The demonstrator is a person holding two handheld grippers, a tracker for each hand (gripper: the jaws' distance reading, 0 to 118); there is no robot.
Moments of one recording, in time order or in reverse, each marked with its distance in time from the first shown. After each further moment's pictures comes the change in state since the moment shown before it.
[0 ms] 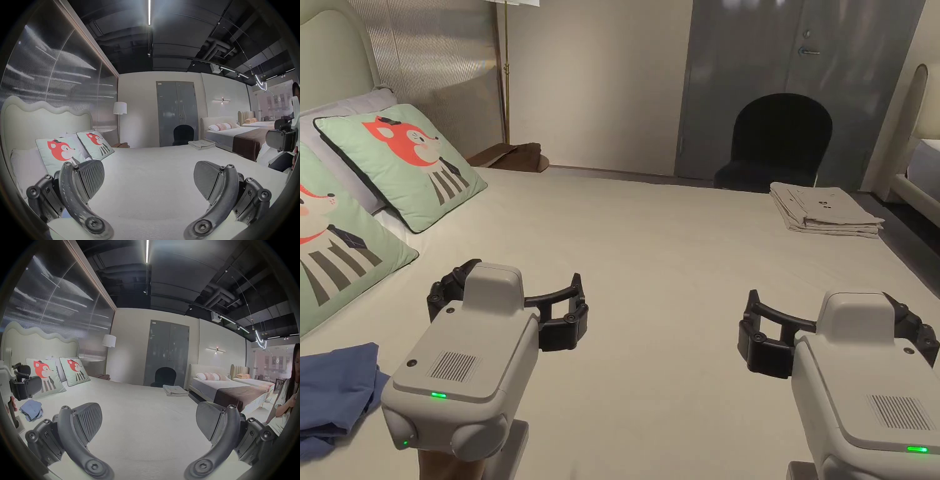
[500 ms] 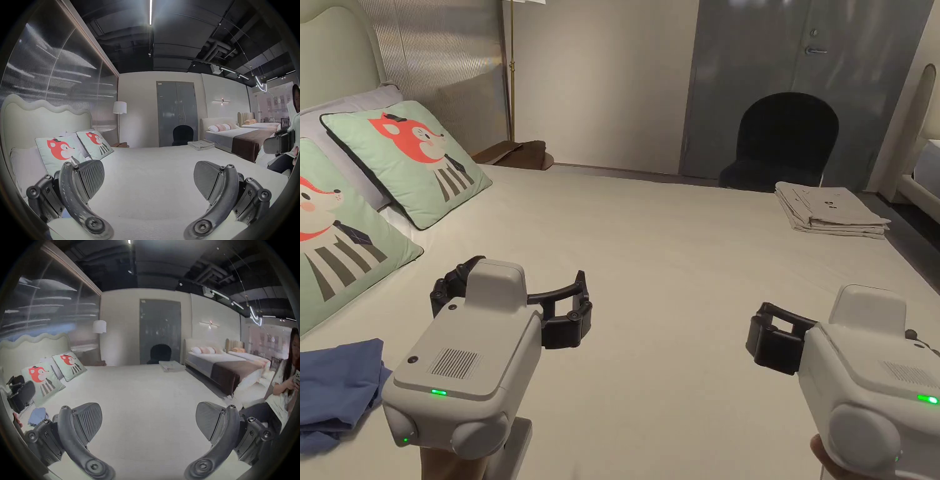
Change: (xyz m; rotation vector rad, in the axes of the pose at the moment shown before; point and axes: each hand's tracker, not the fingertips) left arm -0.002 0.002 0.002 0.002 -0.007 0.011; right arm 0.000 0.016 -0.010 -0.333 -0.107 -0.149
